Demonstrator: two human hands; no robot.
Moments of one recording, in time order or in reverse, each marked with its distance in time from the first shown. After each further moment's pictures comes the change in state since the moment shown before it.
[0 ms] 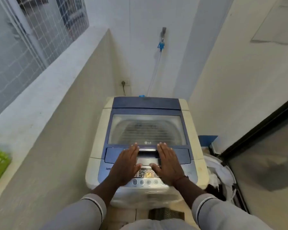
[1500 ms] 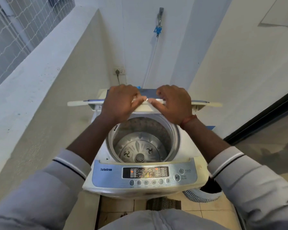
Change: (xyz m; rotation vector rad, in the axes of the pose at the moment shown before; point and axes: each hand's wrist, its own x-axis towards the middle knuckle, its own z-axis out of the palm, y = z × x) left_hand 0.141 0.019 -0.189 0.101 0.409 0.136; right_hand 0.138 -0.016 -0.187 -0.036 0.518 -0.200
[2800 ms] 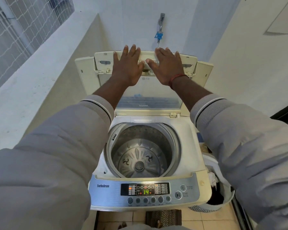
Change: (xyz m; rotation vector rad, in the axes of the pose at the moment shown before) left_hand 0.162 -0.044 0.020 0.169 -0.137 -0.199; right_hand 0.170 0.046 0.033 -0.161 -0.218 0.195
